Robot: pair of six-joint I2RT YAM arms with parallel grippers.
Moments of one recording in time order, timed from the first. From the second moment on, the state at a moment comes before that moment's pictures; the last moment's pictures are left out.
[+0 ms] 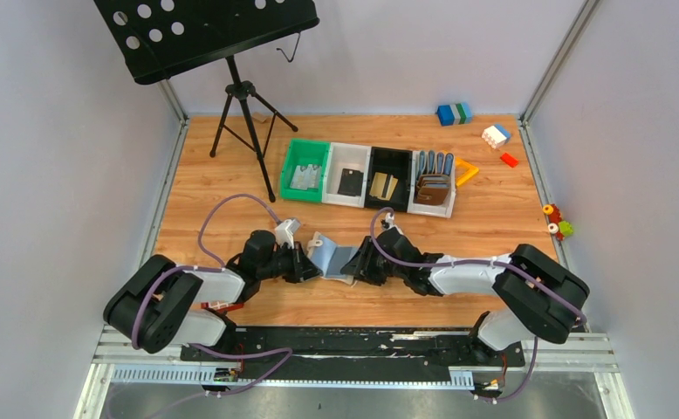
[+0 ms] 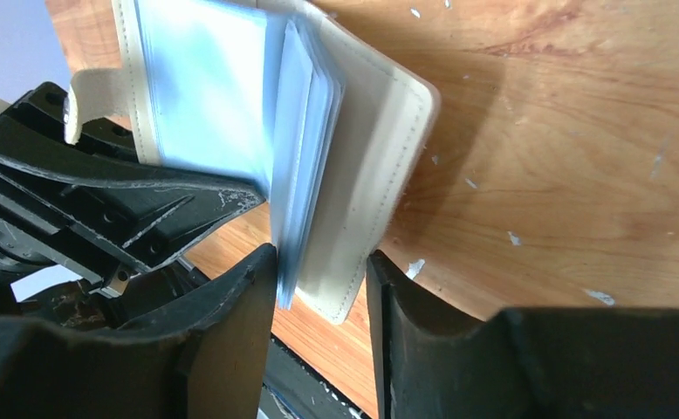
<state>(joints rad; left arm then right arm) -0.53 1.36 0.19 0.59 0.48 -0.62 0.90 1.48 0.50 0.30 -0.09 1.19</state>
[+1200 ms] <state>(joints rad) -0.44 1.14 0.25 0.29 0.38 -0.52 0.90 1.44 0.64 0.13 -0.02 1.06</state>
